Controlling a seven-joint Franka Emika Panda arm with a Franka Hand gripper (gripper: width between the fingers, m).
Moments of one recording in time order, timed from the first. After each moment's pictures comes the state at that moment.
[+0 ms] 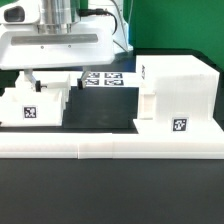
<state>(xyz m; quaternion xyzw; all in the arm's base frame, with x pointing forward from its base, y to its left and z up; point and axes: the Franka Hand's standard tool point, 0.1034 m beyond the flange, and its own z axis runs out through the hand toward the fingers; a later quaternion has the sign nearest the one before) 0.513 -0.105 0.046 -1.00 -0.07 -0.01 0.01</state>
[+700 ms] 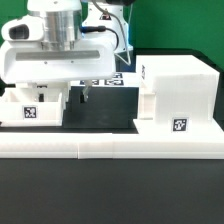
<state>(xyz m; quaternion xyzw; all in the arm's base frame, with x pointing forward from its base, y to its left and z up) 0.505 -0.100 0.012 -1.00 -0.06 0.00 0.00</state>
